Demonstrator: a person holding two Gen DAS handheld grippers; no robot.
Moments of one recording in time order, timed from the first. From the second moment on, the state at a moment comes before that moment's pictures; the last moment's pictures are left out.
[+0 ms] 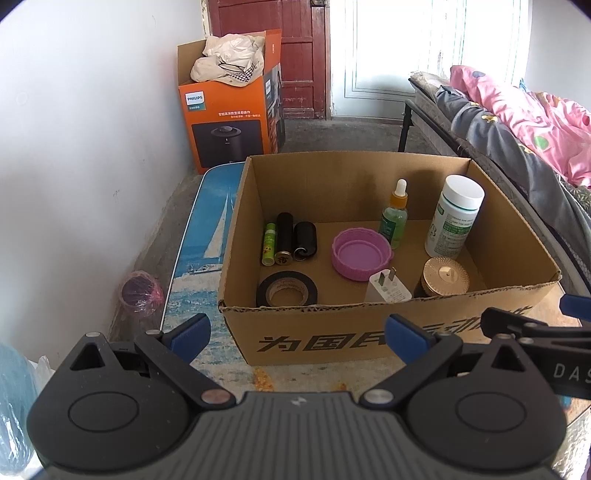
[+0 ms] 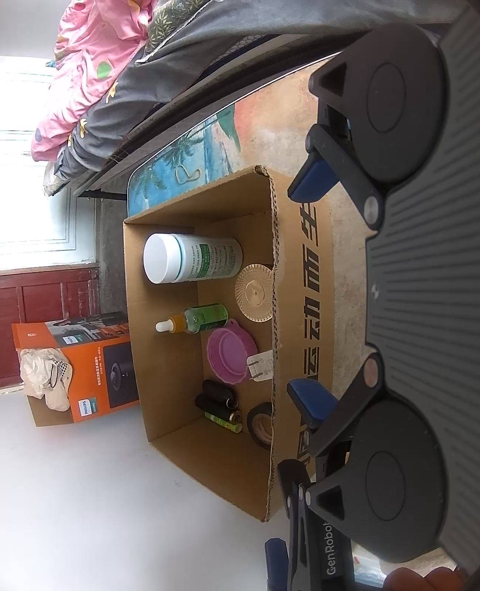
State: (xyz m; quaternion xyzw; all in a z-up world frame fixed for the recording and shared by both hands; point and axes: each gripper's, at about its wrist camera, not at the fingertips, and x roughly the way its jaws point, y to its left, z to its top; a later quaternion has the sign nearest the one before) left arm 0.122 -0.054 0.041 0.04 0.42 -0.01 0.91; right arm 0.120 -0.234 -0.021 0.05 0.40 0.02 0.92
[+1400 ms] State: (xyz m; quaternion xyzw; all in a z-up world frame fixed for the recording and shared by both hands) left arm 0.121 -0.053 0.039 0.04 0.42 -0.01 0.90; right arm 0.120 -0.235 -0.022 0.05 0.40 0.02 0.91
